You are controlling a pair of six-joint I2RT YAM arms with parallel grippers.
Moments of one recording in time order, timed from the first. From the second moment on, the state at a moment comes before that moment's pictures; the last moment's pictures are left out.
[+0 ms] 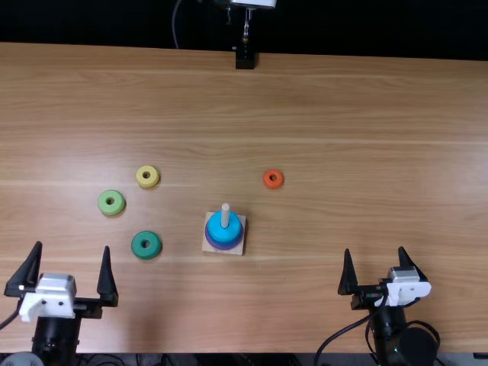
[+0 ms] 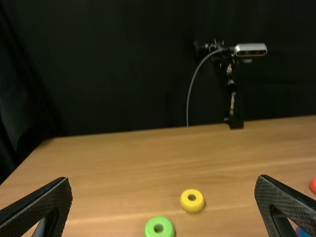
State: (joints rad) left arm 0.01 0.14 0.47 -0.34 0.04 0.04; right arm 0.07 0.01 0.02 -0.07 0.02 -0.05
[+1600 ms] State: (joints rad) left arm -0.19 1.52 0.90 -0.70 0.06 0.05; right arm 0.07 0.01 0.02 -0.07 0.01 -0.05
